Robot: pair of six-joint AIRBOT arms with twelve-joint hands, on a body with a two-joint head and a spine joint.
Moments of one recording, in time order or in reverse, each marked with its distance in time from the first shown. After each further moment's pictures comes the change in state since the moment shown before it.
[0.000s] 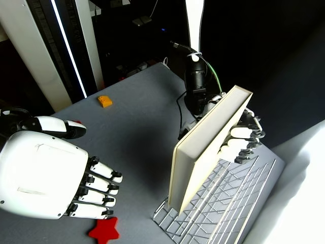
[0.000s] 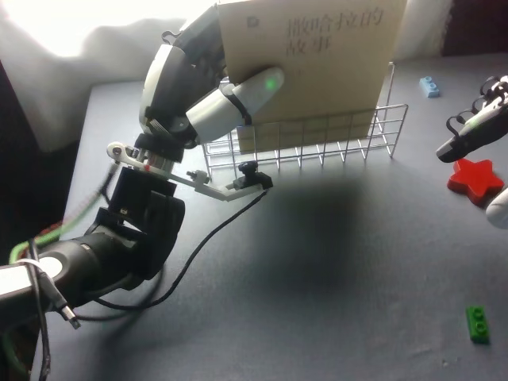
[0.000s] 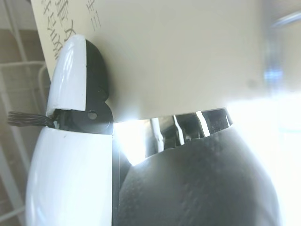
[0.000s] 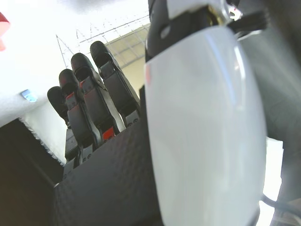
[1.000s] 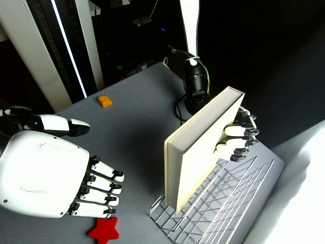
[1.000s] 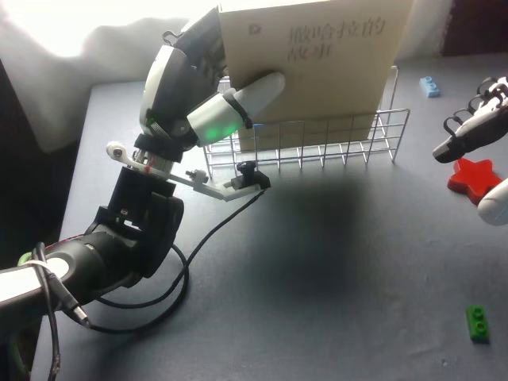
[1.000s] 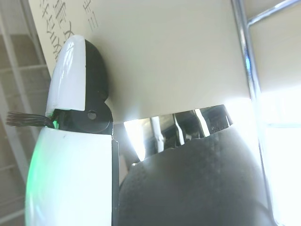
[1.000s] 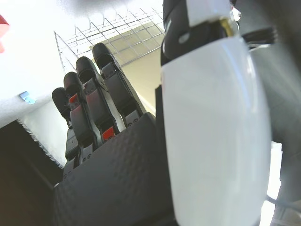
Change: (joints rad) left arm 0.005 -0.046 0.098 0.032 -0.028 -0.013; right arm 0.000 -0.004 0.000 0.000 0.009 0.002
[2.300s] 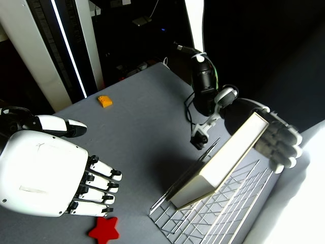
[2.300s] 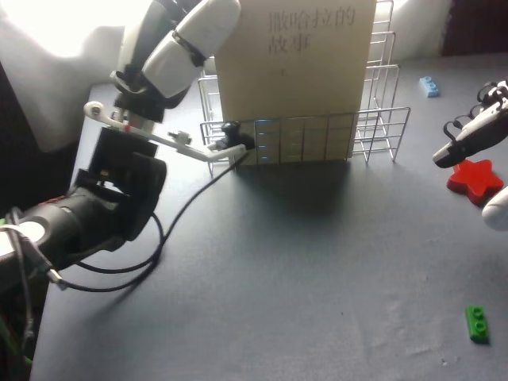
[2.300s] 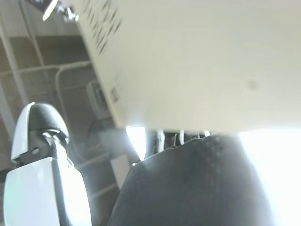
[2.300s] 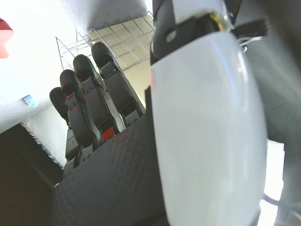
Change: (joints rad) left arm -0.067 0.090 -0.042 0.005 0.049 -0.002; right arm 0.000 0.004 0.000 0.041 0.014 0.001
